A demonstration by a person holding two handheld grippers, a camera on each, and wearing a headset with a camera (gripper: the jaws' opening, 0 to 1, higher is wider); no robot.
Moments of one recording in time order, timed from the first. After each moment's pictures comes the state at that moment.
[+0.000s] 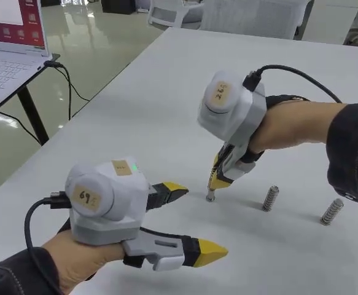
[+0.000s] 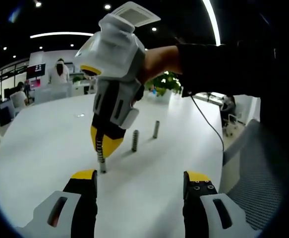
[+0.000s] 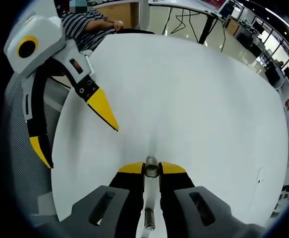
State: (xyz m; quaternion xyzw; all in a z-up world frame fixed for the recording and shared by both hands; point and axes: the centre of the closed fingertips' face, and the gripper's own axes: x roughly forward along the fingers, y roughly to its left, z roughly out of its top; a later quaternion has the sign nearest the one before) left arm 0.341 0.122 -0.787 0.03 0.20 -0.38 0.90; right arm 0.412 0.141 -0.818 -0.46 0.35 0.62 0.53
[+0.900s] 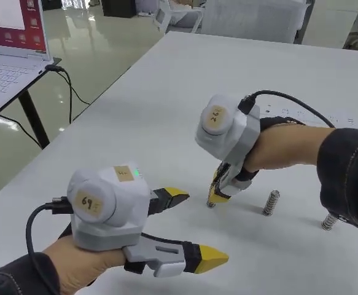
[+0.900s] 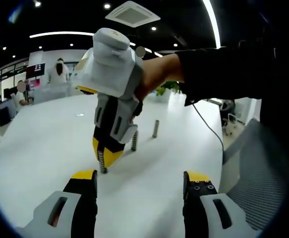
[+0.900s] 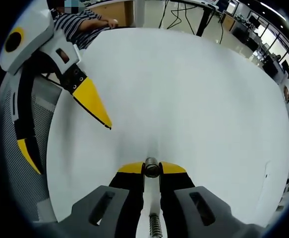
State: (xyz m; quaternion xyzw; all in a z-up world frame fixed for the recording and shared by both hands) left arm 0.341 0.121 -0.788 0.03 0.20 -0.39 0.90; right arm 0.416 0.141 -0.843 -0.45 0.36 0.61 0.54
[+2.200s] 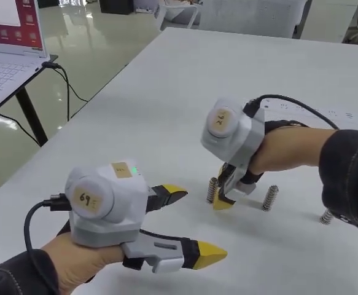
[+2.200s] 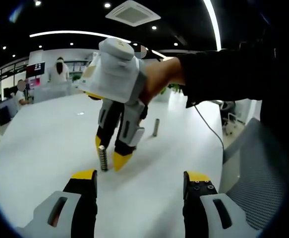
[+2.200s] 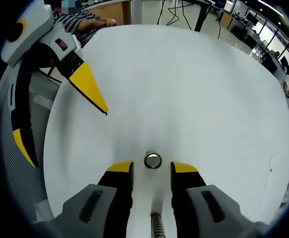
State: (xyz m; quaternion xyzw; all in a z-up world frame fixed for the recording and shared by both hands) left arm 0.341 0.121 -0.790 0.03 0.20 -0.39 0.90; right arm 0.419 0.128 -0.855 -0.44 0.37 0.61 0.55
